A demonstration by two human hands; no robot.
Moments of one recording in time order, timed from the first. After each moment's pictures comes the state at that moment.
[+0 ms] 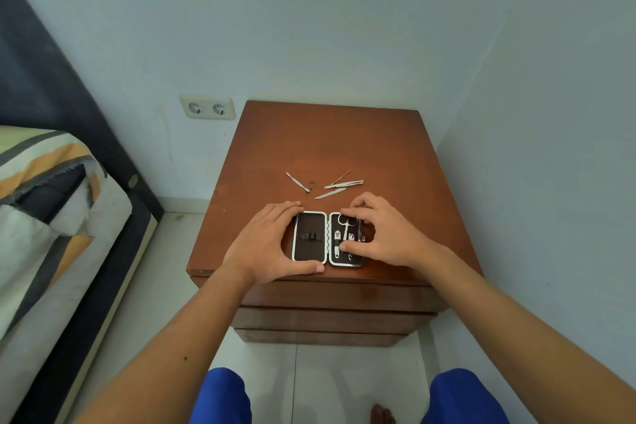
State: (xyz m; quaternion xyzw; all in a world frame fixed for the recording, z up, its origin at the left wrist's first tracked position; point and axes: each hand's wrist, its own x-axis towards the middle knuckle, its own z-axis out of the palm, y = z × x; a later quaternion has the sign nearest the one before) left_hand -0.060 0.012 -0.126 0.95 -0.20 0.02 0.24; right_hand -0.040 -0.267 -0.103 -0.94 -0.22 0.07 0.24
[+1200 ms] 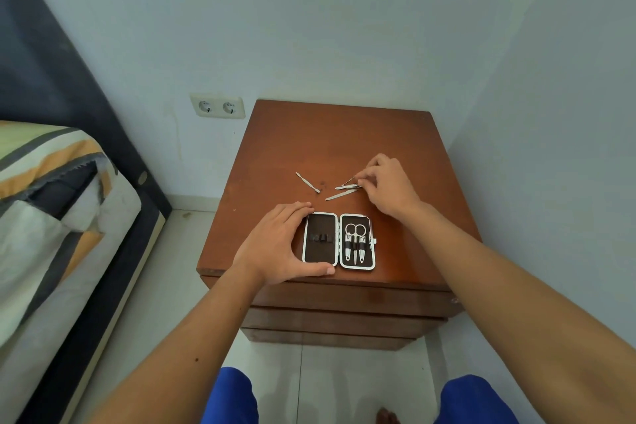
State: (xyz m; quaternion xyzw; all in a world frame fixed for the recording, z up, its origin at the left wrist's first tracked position) left_hand -0.060 0.014 -0.126 0.95 -0.19 0.01 0.24; right_hand 0.049 -0.249 -0.103 -0.96 -0.12 -0.06 0.23
